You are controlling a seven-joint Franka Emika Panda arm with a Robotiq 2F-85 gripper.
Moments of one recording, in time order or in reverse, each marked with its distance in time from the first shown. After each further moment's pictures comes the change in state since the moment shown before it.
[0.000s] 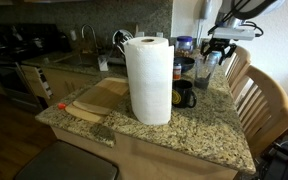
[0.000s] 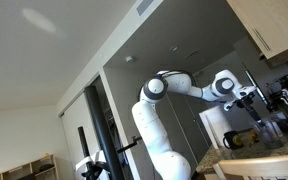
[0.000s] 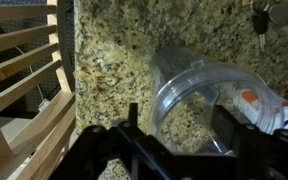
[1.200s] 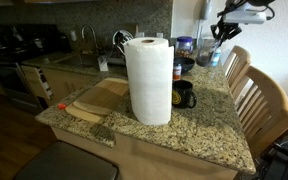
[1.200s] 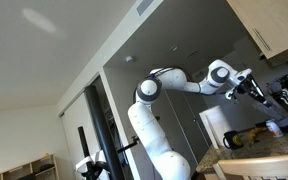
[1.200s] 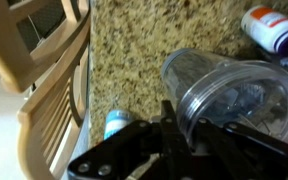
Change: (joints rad) arm -0.019 -0.085 -0.050 0.051 -0.178 0.056 -0.031
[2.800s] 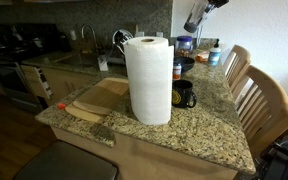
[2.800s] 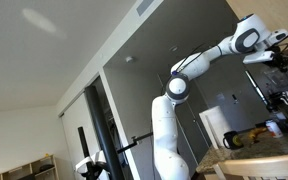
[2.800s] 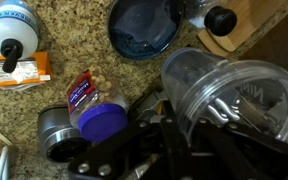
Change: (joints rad) arm -0.072 0.477 -0.238 0.850 0.751 -0.340 -0.958
